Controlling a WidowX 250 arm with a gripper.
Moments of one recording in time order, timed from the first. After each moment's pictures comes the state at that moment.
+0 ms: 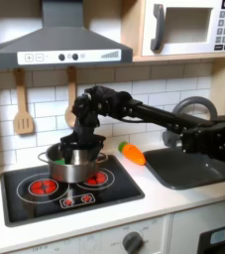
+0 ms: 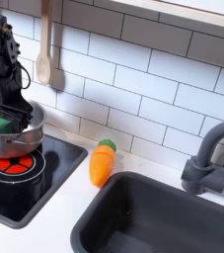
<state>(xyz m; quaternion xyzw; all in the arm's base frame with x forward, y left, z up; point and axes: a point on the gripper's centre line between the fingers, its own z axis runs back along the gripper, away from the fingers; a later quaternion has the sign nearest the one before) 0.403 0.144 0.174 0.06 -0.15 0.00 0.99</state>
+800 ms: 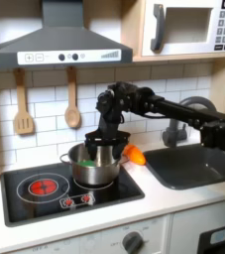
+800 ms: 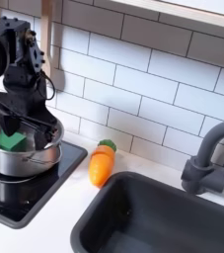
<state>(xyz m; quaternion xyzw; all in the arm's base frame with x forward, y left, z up) 0.391 0.090 0.180 0.03 -0.15 -0.04 0.99</state>
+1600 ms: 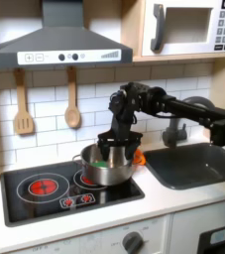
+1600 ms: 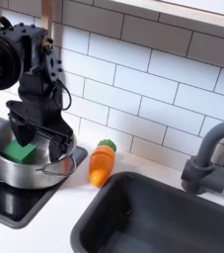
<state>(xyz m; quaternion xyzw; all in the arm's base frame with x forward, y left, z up) 0.381 0.064 0.179 0.02 -0.15 -0.06 0.99</state>
